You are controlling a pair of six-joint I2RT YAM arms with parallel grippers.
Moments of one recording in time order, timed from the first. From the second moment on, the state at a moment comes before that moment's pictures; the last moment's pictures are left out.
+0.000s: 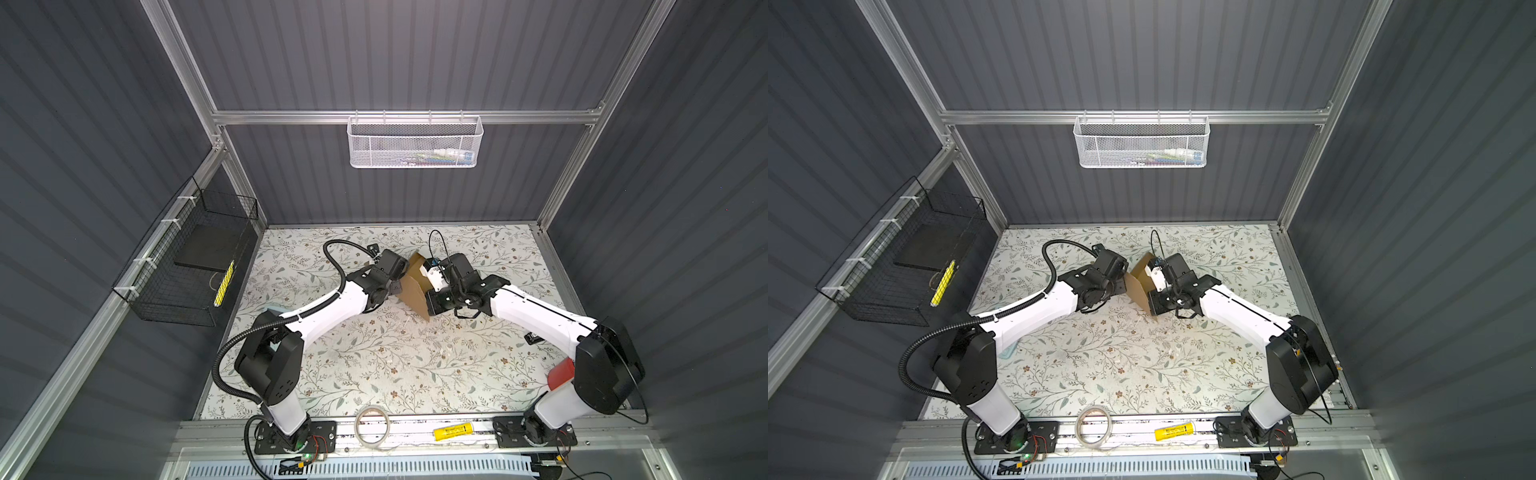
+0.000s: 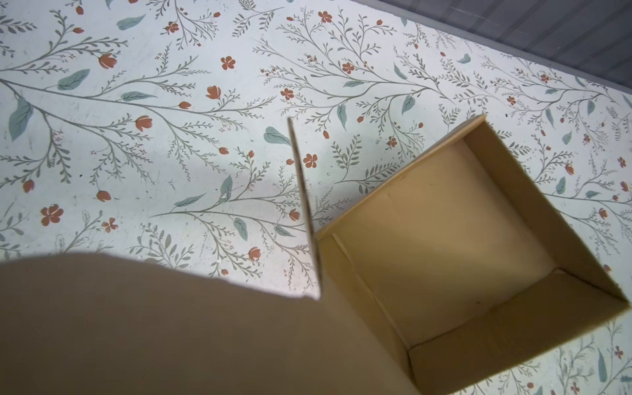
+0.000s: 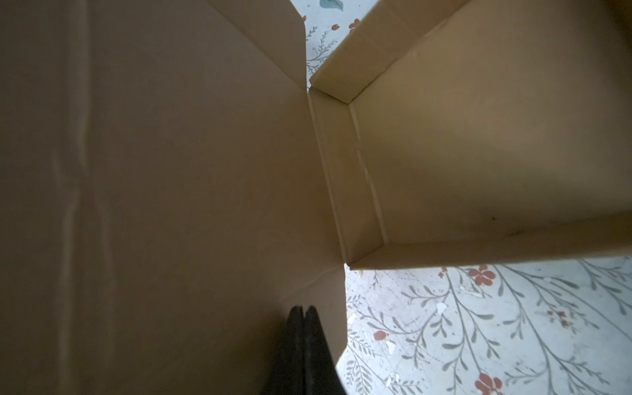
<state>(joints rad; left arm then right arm) -0.71 1.70 1.29 -0.51 -0.35 -0.75 0.62 1.56 1.12 -0.48 -0.26 0.25</state>
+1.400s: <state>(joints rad) -0.70 1.45 1.13 -0.44 -0.10 -0.58 0.58 1.56 1.22 -0.41 -0.23 0.23</state>
